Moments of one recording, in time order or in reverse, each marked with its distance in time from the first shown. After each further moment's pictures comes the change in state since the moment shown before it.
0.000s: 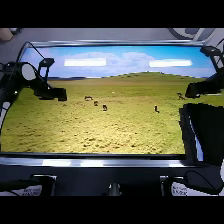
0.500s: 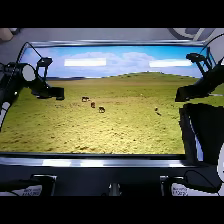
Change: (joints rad) left arm 0.004 0.002 0.006 0.053 0.035 -0.021; right arm 0.083 -0.029 -0.032 0.009 0.048 0.052
